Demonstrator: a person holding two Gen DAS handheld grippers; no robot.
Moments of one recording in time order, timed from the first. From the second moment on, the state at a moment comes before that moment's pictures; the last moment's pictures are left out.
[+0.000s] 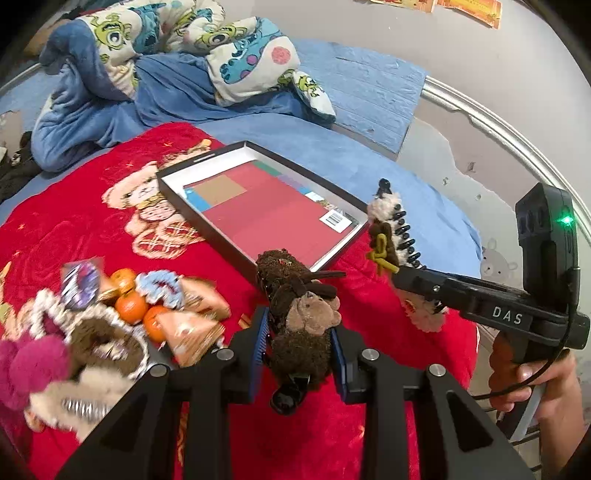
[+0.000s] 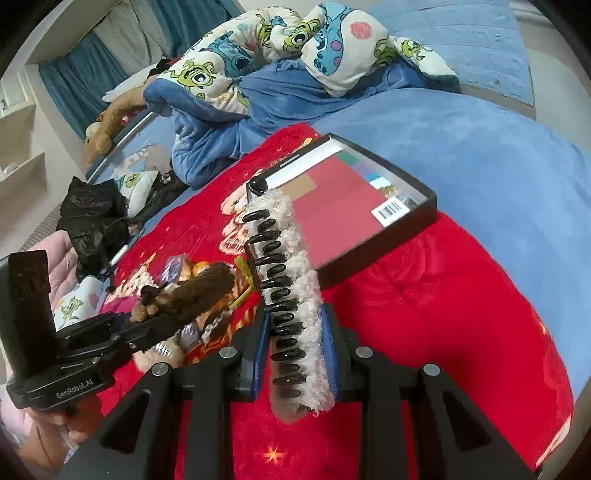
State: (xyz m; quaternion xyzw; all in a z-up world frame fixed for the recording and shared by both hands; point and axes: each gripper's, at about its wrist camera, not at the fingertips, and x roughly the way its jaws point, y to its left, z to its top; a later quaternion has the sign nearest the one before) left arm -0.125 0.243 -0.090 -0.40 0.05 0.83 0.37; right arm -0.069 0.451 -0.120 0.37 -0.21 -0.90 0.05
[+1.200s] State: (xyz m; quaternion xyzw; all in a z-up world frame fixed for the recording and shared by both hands) left arm -0.231 0.352 -0.147 -0.42 0.05 0.84 0.34; right arm -0.219 0.506 -0.168 0.41 -0.22 -0.89 0.01
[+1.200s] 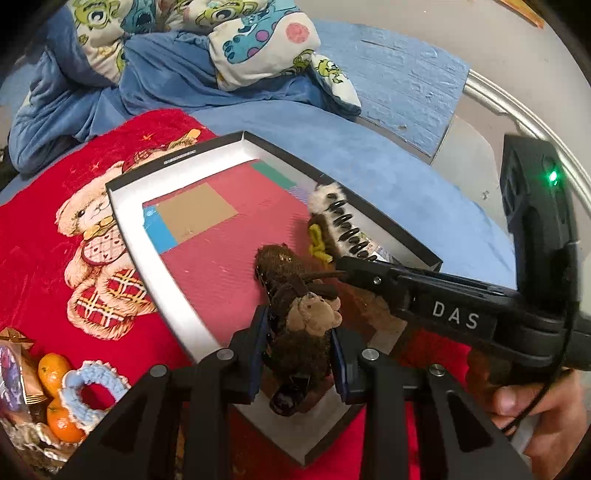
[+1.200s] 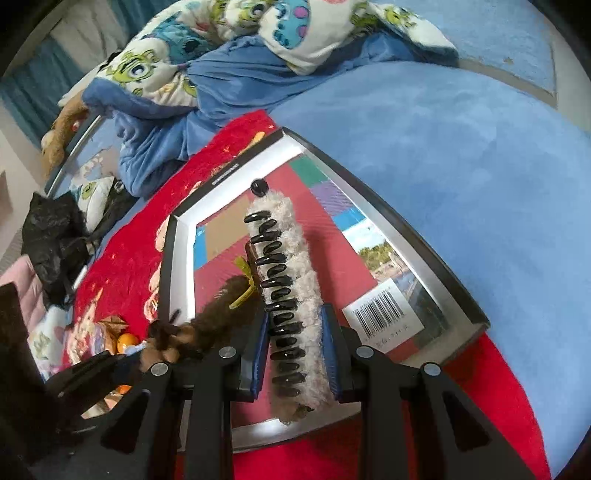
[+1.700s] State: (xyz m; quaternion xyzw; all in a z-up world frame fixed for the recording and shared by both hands) left arm -0.217 0.373 -0.180 -0.39 0.11 0.85 0.33; right arm -0.203 0.486 -0.174 0.37 -0.10 -0.92 -0.01
